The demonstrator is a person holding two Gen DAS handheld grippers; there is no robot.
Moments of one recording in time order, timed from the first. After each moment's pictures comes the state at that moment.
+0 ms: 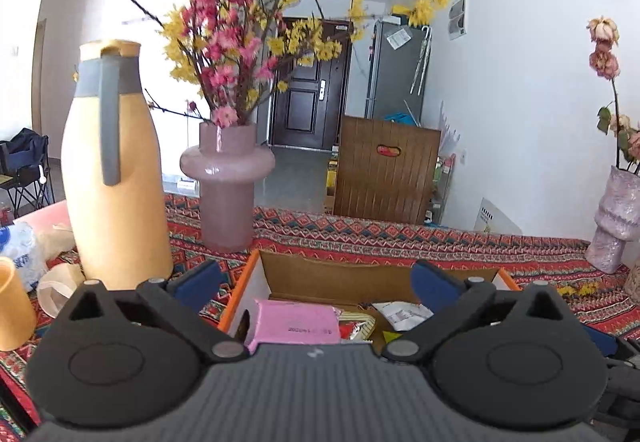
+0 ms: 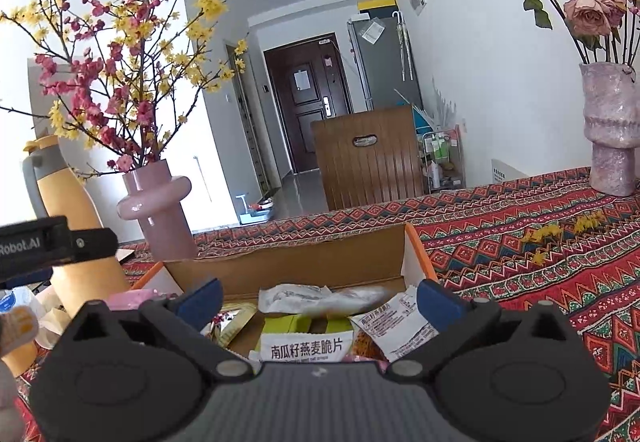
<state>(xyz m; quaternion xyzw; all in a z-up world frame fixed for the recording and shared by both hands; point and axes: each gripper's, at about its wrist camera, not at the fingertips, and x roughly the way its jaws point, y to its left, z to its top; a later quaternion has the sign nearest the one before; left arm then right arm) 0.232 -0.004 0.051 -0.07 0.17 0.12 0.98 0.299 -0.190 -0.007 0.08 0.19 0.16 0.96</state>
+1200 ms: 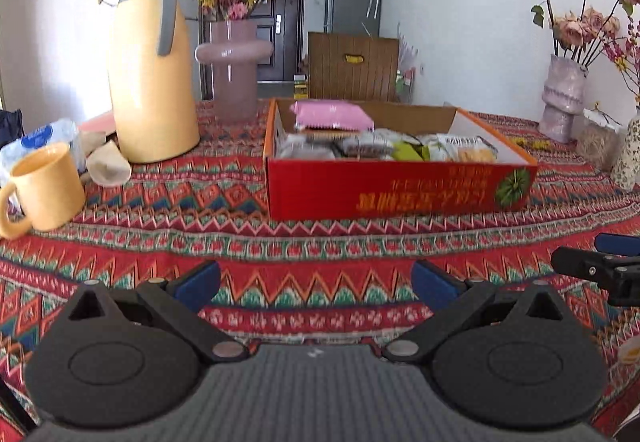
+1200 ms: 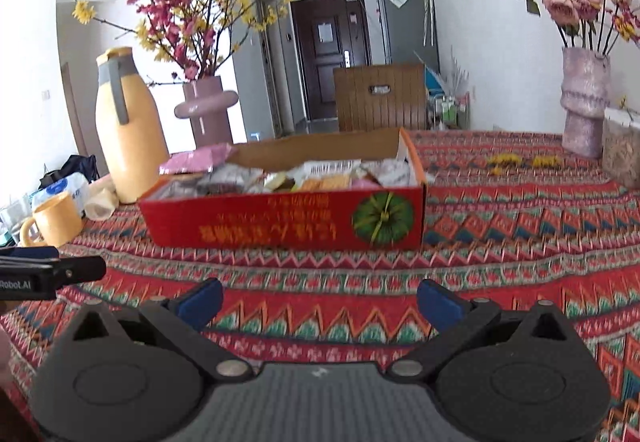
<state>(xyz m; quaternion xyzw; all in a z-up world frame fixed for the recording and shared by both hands) 0.068 0.019 -0.022 -0.03 0.28 0.04 0.96 0.126 -0.219 -0.037 0.01 0.27 0.18 0.94</state>
